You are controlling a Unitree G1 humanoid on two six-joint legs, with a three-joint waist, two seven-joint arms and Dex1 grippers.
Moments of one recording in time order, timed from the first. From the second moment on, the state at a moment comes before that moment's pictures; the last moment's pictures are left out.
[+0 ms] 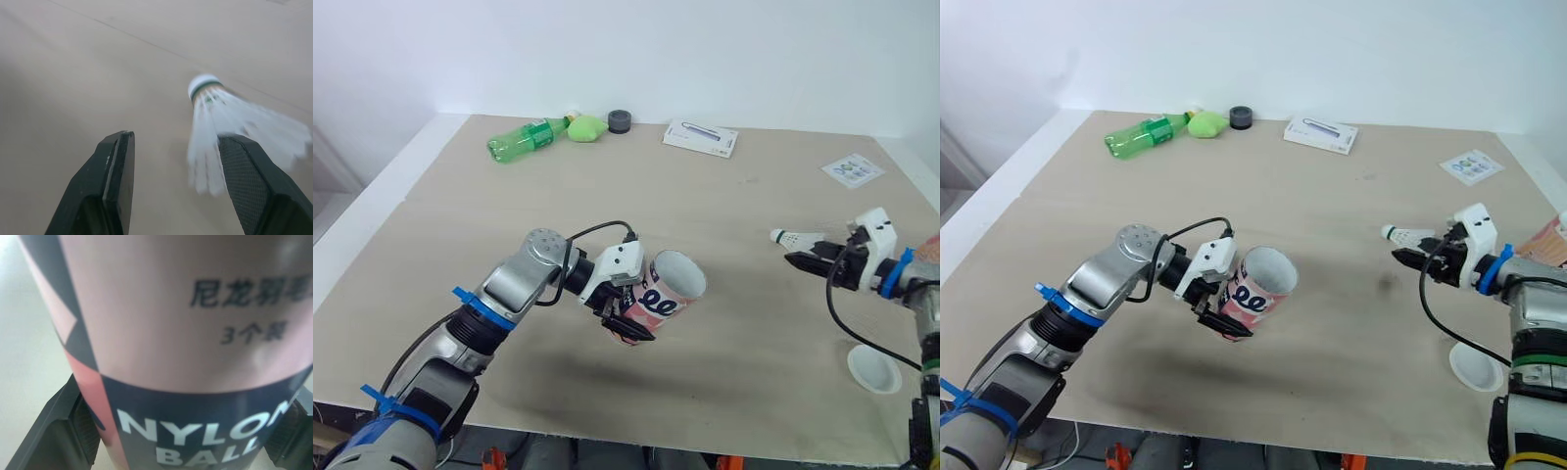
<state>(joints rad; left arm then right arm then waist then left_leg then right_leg) -0.77 0.44 -0.46 0.04 -0.22 0.53 -1.36 -0.61 -0.88 -0.16 0.73 0.25 0.27 1.08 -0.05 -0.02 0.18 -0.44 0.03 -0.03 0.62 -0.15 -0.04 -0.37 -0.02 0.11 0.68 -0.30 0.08</state>
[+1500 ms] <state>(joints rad) -0.82 0.41 -0.48 0.12 -0.22 0.48 -1.41 -0.36 -1.18 -0.23 -0.51 0.68 0.56 1.27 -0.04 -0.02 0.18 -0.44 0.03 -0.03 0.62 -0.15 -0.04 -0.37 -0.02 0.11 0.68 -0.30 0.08</state>
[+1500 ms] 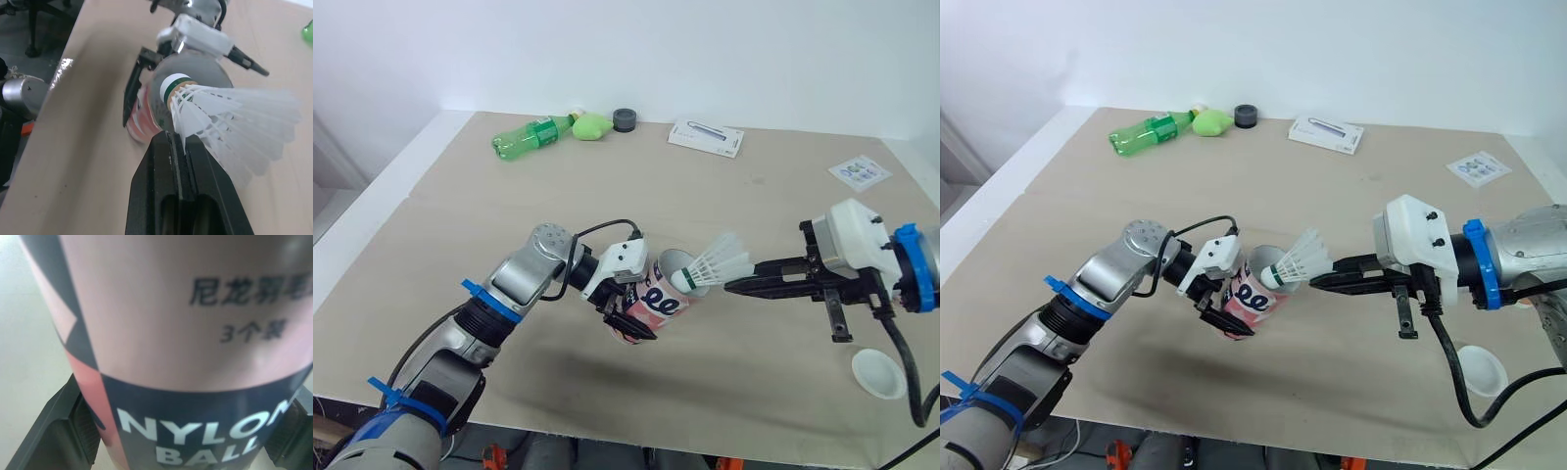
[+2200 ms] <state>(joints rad) -0.82 0.40 -0.48 0.12 -0.21 0.48 -1.42 -0.61 -1.07 0.04 -0.42 0.61 0.54 1.32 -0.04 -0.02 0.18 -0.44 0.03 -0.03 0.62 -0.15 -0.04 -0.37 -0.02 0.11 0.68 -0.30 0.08</state>
